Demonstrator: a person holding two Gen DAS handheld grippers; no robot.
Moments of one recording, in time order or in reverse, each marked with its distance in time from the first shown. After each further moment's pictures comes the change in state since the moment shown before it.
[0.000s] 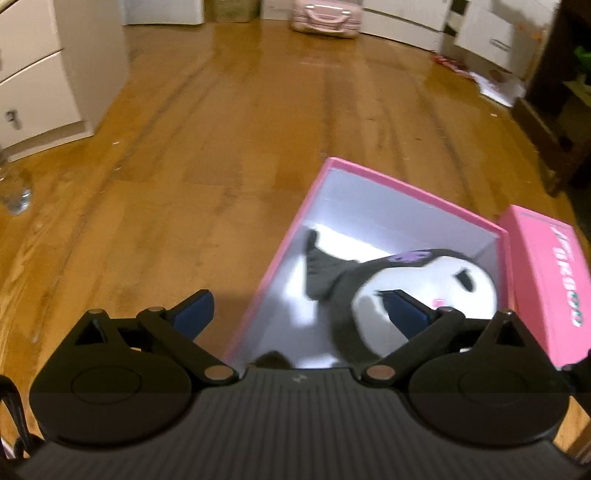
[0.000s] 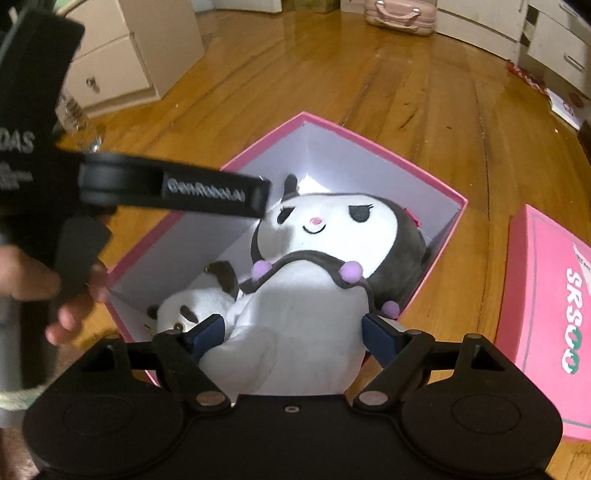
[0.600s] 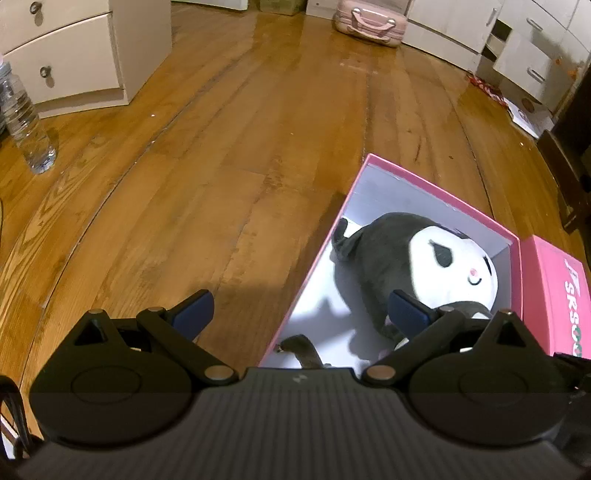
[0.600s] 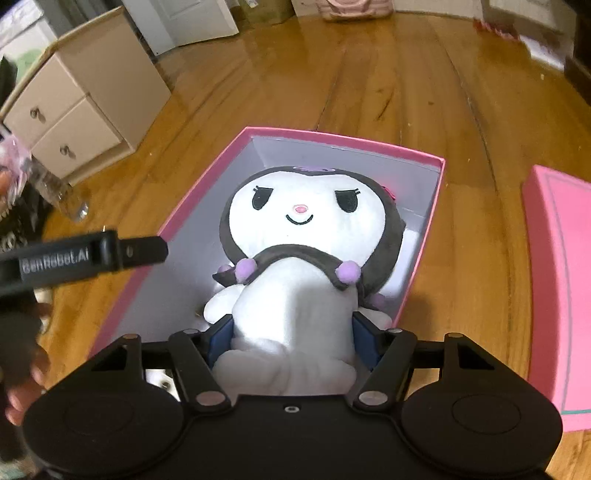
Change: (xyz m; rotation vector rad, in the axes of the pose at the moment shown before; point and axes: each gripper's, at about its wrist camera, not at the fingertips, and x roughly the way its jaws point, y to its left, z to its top) left arm -0.006 0.027 -0.002 -0.130 -0.003 0.020; right arm 0.027 -0.053 0.012 0.228 -0.064 0.109
